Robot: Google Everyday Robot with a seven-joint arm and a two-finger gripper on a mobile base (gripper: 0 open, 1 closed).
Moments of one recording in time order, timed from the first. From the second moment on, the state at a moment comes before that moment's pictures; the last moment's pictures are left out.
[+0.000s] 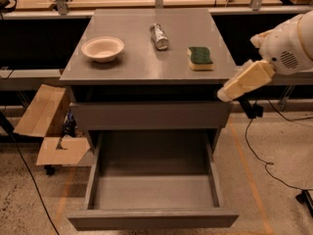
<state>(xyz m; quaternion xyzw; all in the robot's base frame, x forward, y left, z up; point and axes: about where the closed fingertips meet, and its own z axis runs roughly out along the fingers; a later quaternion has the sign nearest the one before) 0.535 -0.185 0.962 -0.46 0.80 0.07 0.37</state>
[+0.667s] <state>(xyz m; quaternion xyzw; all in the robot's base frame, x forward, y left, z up) 0.633 -0.177 0.955 -0.40 0.77 0.13 0.47</state>
